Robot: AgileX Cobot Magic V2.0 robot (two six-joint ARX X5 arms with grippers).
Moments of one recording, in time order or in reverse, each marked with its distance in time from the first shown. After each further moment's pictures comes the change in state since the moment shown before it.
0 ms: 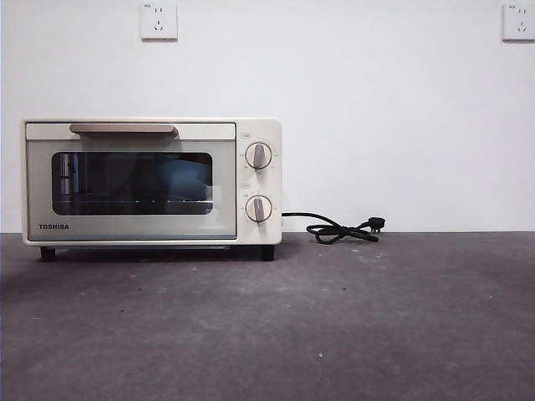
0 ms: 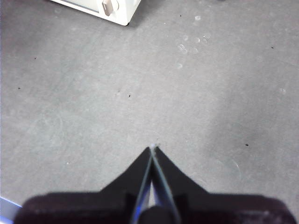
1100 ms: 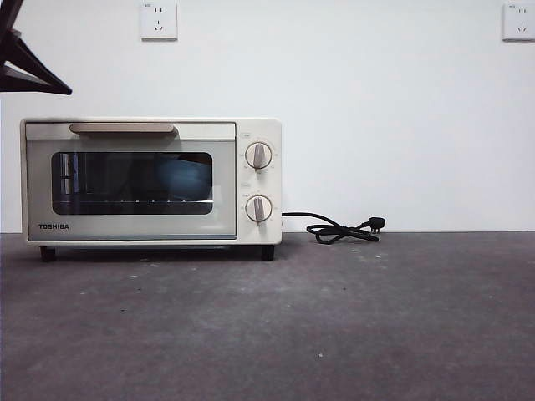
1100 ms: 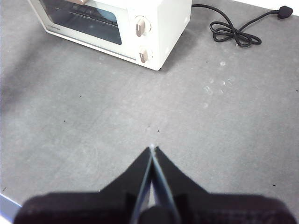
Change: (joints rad) left arm 0.146 0.655 0.000 0.560 0.254 -0.531; right arm 0.000 -0.083 0.000 0.113 -0.104 -0.029
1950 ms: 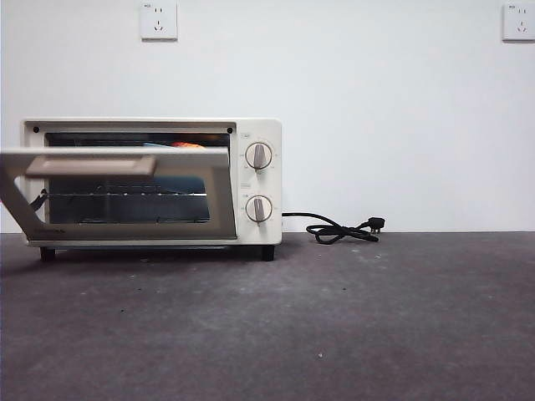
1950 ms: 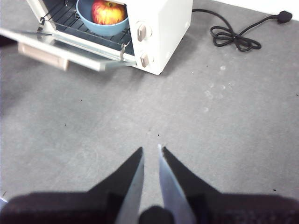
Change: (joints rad) left arm 0.183 0.029 -0.350 0.122 -0.010 0.055; right arm 0.000 0.002 0.005 0.015 0.000 -0.003
